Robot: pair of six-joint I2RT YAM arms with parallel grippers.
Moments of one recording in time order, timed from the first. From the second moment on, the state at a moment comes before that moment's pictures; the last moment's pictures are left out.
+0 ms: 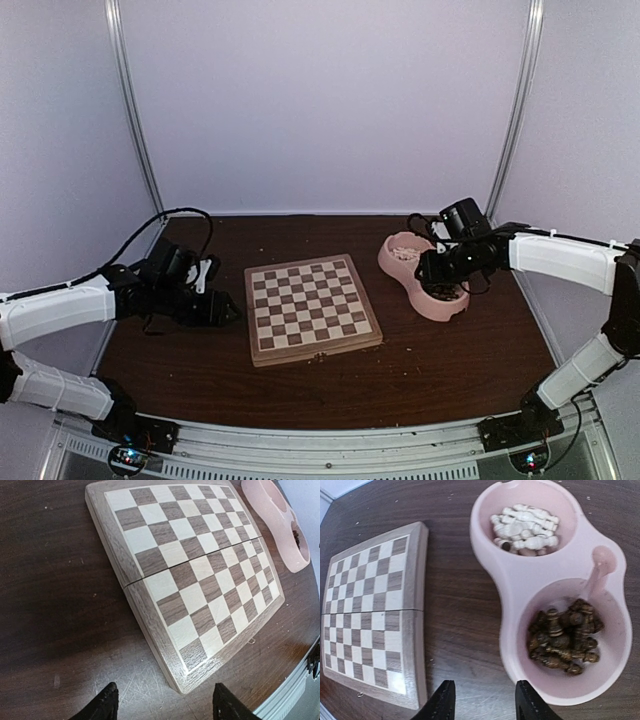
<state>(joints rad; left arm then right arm) -0.60 1.16 0.71 -0.43 0.16 -0.51 0.49 1.47 1.03 -0.47 0.00 0.38</state>
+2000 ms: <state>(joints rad) -0.60 1.13 0.72 -0.42 0.16 -0.46 0.22 1.68 1.16 -0.48 -0.07 0.28</state>
